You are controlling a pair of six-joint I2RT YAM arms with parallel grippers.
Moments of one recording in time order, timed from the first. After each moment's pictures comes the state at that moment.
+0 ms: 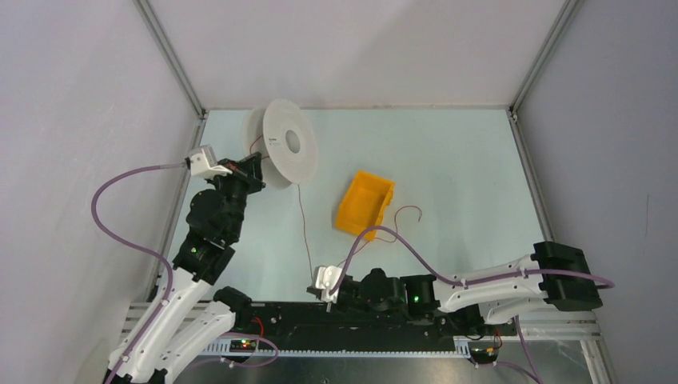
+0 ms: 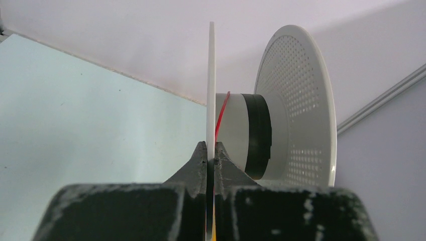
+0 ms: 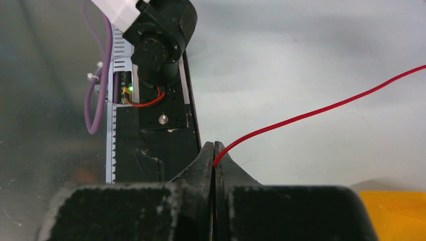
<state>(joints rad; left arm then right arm) -0.46 0.65 0.72 0.06 -0.42 -0.50 1.59 1.29 0.71 0.39 0.24 -0.09</state>
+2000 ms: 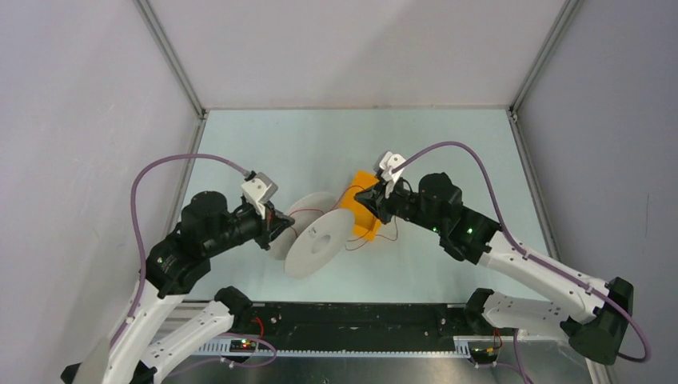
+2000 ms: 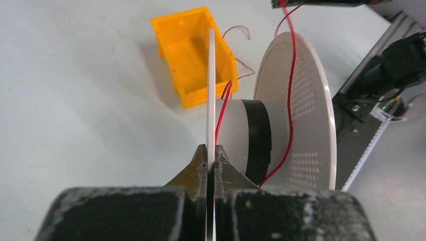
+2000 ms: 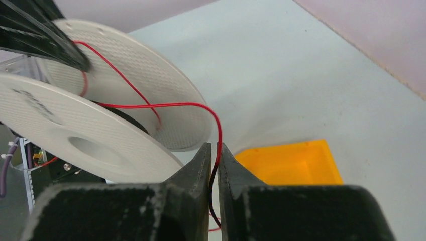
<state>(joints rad) -0.61 0.62 0.97 -0.75 0.24 -0.04 0.92 1.04 0.95 -0.04 -0.12 -0.03</state>
